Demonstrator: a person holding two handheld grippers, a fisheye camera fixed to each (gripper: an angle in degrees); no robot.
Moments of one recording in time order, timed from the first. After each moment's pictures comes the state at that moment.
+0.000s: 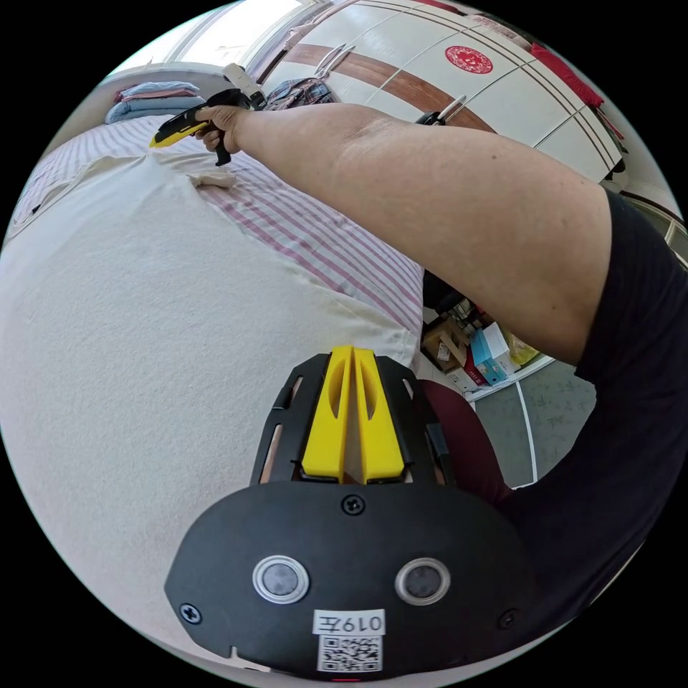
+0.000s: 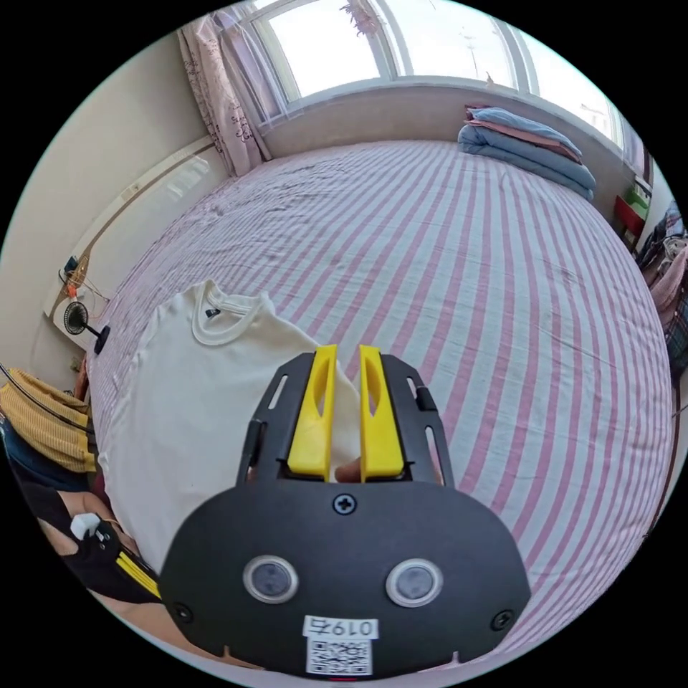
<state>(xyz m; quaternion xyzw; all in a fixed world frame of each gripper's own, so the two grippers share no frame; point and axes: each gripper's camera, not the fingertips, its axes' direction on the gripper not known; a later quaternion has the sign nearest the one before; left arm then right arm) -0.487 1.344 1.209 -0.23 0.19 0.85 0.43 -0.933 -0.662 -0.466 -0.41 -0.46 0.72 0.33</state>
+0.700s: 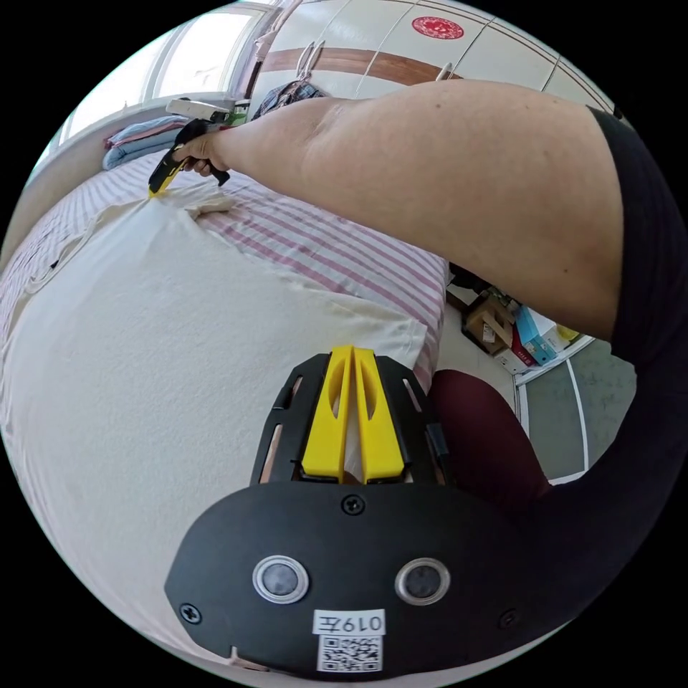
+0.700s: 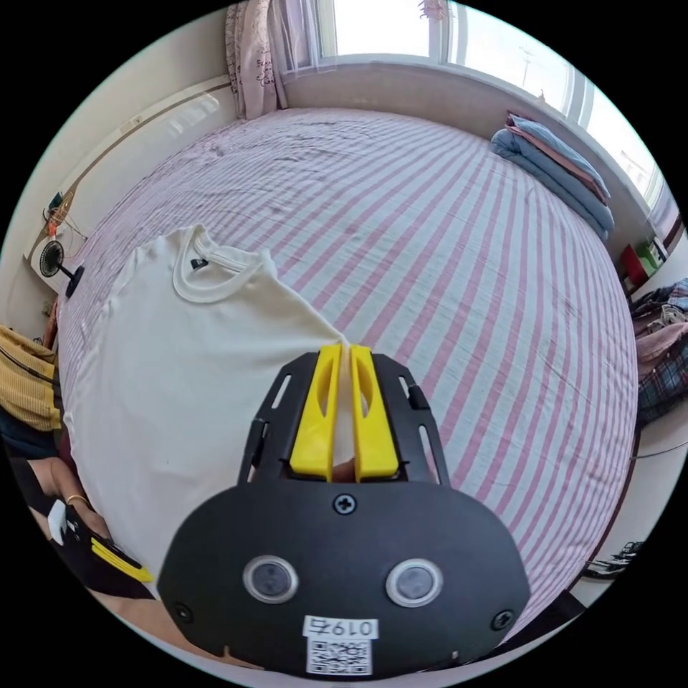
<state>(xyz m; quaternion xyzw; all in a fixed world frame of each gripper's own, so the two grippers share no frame) -0.535 1.400 1.161 -0.14 0.14 0.89 0.40 -0.935 -0.686 -0.470 -0.46 -0.51 0.61 0.39</state>
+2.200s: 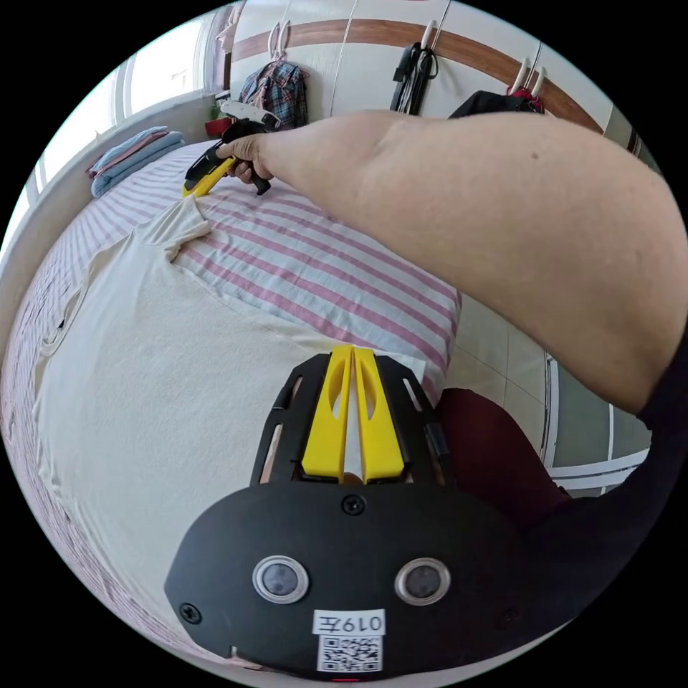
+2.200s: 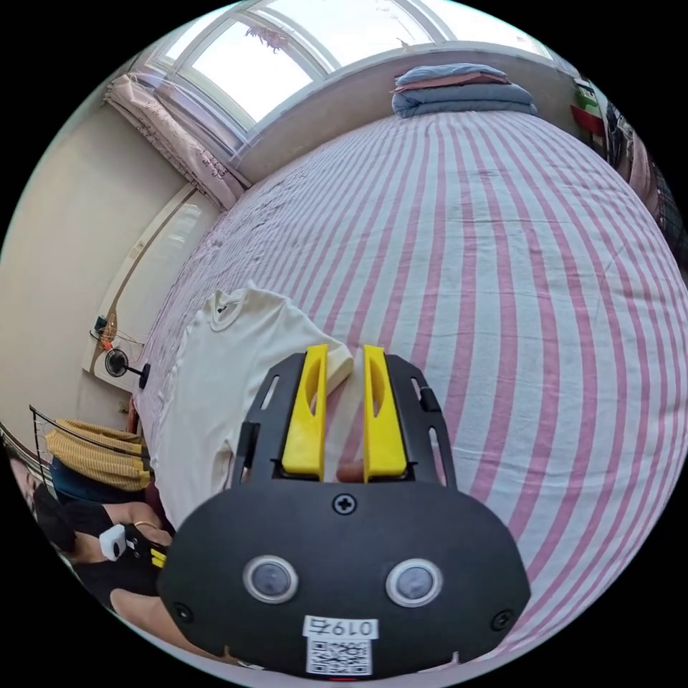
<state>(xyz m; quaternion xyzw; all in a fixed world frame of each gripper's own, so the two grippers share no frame) -0.528 1.484 1.114 -0.10 0.06 0.92 0.37 -0.819 -0.681 -0.667 -0.41 -0.43 0.77 0.22</state>
